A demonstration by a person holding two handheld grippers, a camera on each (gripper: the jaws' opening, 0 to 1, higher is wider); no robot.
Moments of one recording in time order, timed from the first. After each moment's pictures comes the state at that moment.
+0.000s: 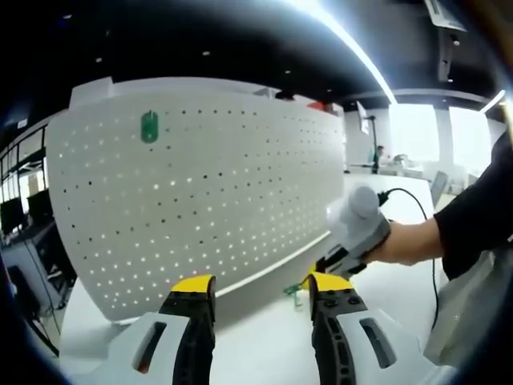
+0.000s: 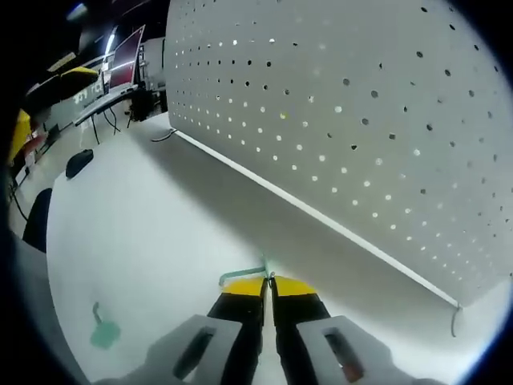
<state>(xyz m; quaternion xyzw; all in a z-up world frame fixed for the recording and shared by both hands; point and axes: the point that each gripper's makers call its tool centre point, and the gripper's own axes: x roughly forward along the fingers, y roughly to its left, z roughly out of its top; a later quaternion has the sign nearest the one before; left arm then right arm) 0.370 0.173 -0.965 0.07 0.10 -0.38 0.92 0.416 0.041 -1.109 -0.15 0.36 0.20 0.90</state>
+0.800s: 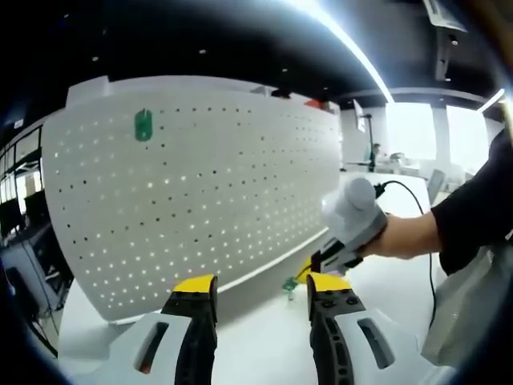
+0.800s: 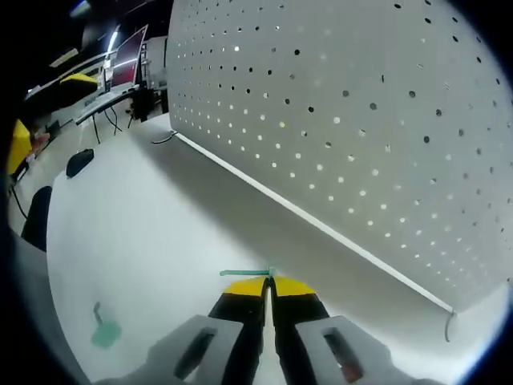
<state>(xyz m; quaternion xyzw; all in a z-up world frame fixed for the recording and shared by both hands) 0.367 0.169 -0.968 0.07 0.10 -0.39 0.91 0.418 0.040 -1.102 -0.16 0.35 0.20 0.90</state>
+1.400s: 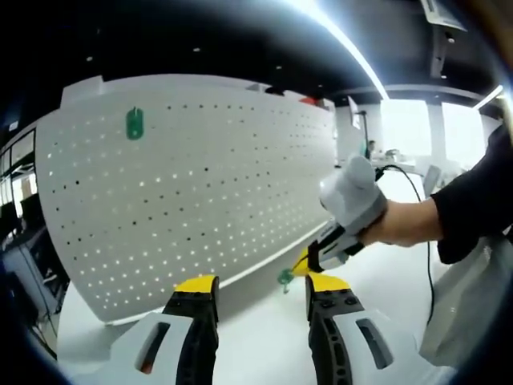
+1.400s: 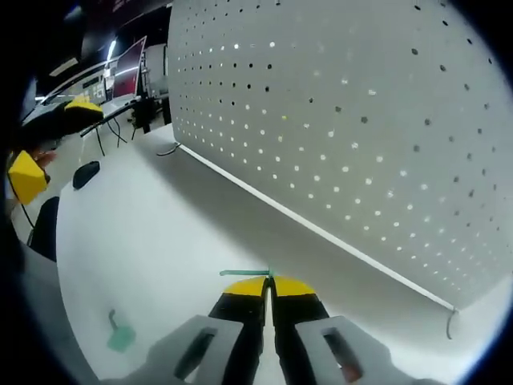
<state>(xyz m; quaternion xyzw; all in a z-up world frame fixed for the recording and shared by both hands) 0.363 0.162 -0.972 0.08 0.10 -0.40 0.91 0.413 0.044 -1.080 -0.13 0.34 0.21 0.91</state>
